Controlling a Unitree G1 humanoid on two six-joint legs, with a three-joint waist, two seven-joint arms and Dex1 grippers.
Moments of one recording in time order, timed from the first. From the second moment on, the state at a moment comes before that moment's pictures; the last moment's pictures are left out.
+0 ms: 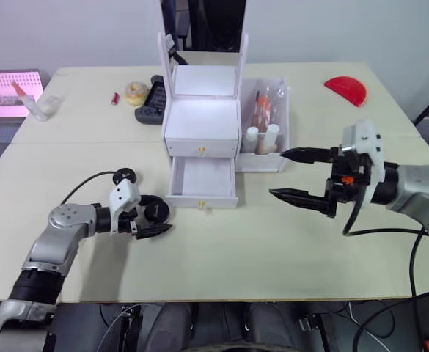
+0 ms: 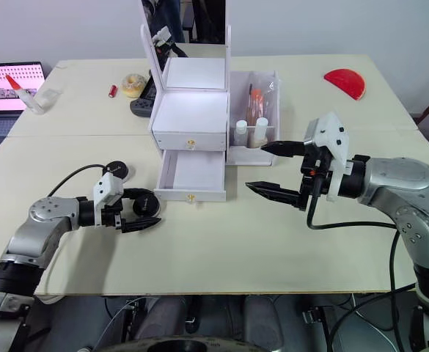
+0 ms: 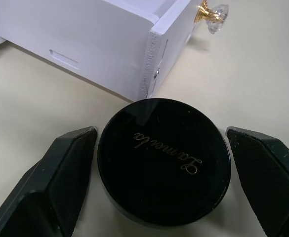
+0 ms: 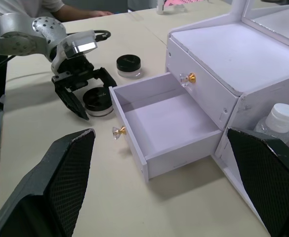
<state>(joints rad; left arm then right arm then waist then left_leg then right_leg) -0.26 0.68 -0.05 0.15 -0.31 0.18 -1.18 -0.33 -0.92 -0.21 -0.51 0.81 0.76 0.89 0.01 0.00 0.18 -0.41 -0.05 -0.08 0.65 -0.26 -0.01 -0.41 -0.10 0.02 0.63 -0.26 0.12</state>
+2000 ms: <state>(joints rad) -0.66 0.64 -0.14 0.22 -0.36 0.42 -1.30 -0.24 -0.85 -0.20 -0.60 0.81 0.76 0.73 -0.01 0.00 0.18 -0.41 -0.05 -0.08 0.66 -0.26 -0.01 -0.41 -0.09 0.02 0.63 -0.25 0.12</state>
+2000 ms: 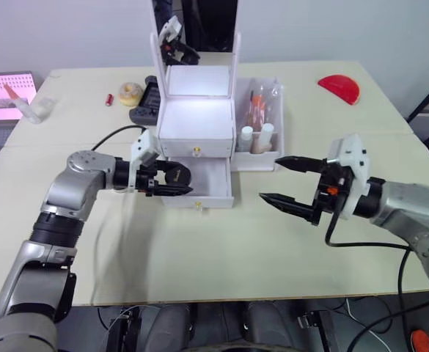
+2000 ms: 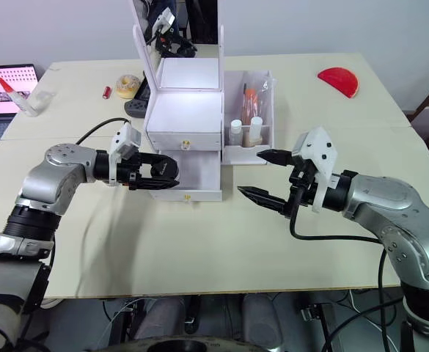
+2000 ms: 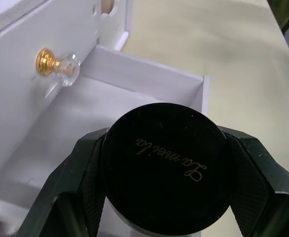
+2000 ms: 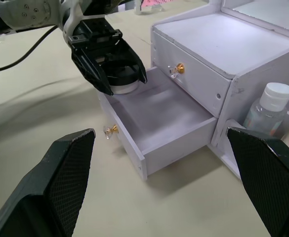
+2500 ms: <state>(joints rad) -0.66 0.64 -0.14 0.23 -0.36 0.46 -1.29 -0.21 -0.85 -0.21 -0.61 0.81 0.76 0.71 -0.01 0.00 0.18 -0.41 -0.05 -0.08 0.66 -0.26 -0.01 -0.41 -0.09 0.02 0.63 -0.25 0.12</state>
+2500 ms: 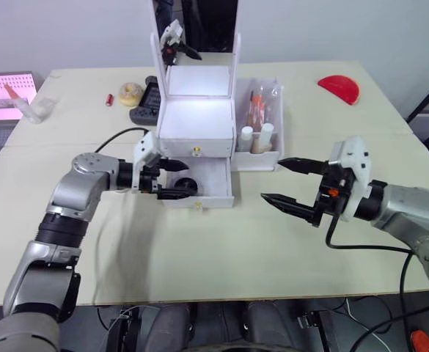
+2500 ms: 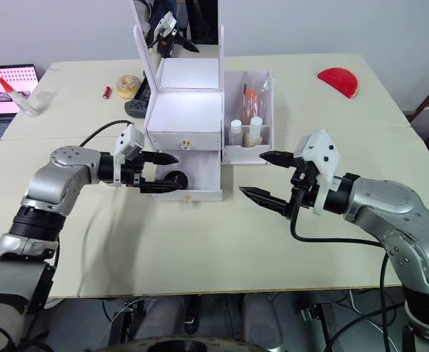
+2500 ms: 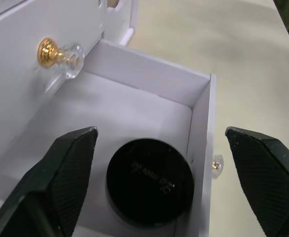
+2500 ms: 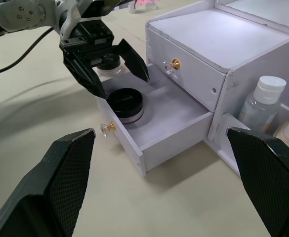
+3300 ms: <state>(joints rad) 0.07 1.02 0.61 0.20 -0.41 0.45 -1.15 0.22 -0.88 -0.65 -0.25 0.65 0.53 0.93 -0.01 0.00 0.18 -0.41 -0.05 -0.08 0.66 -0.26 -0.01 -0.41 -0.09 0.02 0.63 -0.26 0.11</state>
